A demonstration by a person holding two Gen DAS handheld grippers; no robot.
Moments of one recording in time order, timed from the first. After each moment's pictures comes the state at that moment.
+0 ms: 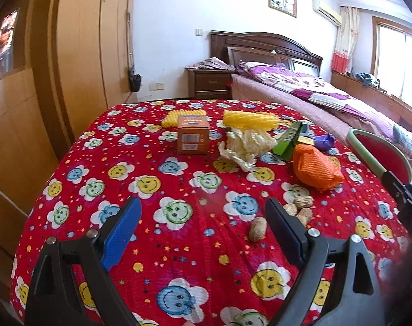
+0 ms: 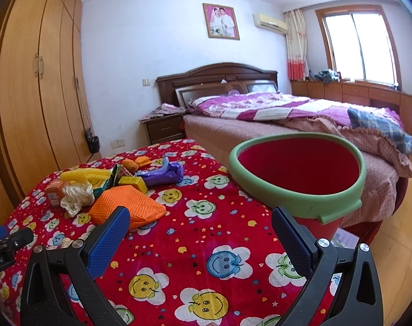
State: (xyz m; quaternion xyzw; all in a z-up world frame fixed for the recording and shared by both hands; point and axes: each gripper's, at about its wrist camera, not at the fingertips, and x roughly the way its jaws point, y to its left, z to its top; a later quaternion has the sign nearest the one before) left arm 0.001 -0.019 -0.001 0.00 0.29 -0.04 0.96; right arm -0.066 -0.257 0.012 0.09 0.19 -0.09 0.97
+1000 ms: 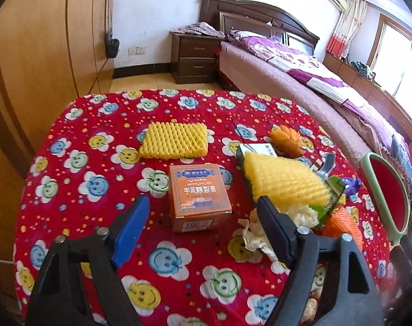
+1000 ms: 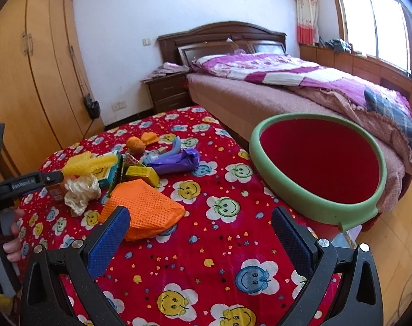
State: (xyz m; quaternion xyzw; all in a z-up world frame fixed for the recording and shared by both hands) left arm 0.168 0.009 0.013 -0.03 0.41 -0.10 0.91; right arm -0.011 -0.246 0.034 0.11 0.32 -0.07 0.94
